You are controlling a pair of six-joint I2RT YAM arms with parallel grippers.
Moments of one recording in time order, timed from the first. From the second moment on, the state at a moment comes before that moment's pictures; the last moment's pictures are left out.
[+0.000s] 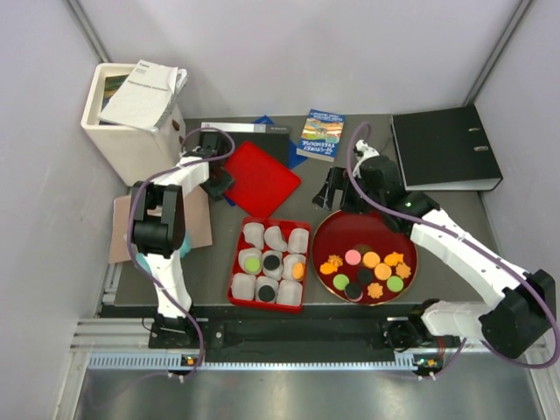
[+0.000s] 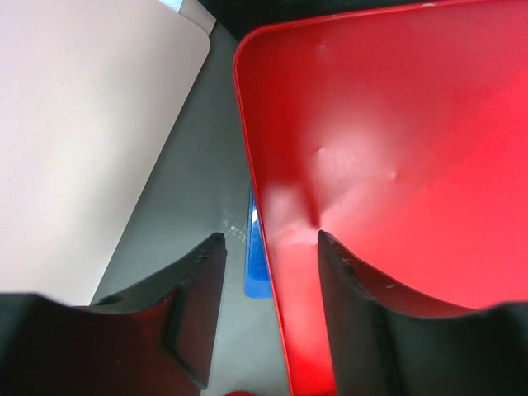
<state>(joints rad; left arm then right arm) -0.16 1.99 1.44 -0.59 -0.18 -0.92 0.59 1.23 1.05 -0.40 -0.08 0.61</state>
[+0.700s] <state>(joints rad) -0.16 2.00 1.44 -0.58 -0.21 -0.89 0.59 1.13 0.97 -0.48 -0.05 0.60</state>
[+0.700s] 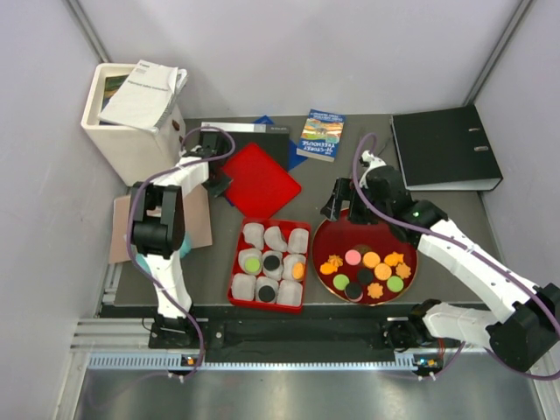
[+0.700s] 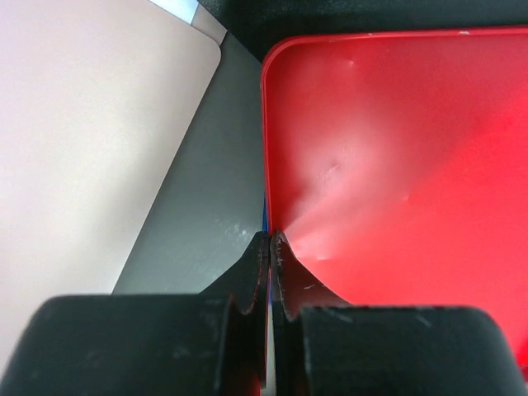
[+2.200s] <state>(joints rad) -0.16 1.72 1.45 -0.40 0.59 -0.72 0.34 1.41 1.20 -0.19 -0.37 0.63</state>
